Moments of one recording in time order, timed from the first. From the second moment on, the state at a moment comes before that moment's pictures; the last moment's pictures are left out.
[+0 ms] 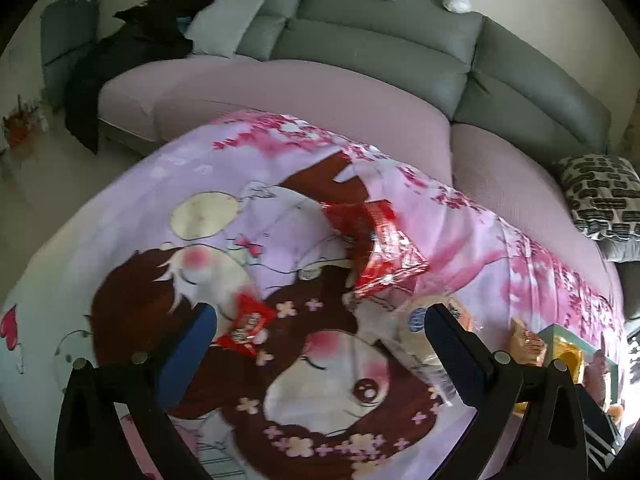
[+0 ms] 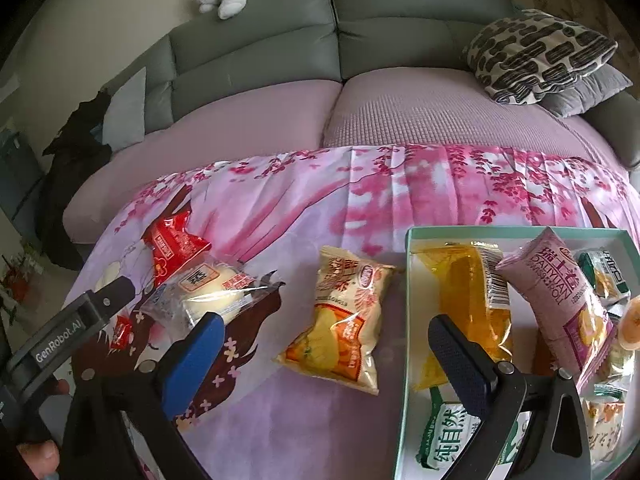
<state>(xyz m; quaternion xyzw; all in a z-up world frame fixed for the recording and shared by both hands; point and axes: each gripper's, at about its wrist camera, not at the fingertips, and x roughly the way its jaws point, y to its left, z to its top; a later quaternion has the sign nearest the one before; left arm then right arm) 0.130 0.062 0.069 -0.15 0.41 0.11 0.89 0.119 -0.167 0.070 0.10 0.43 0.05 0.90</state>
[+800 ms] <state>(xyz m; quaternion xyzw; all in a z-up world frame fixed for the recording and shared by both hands) 0.170 0.025 0.035 -0.19 0.46 -0.02 0.87 0.136 -0.196 0.073 0.15 0.41 0.02 0.90</state>
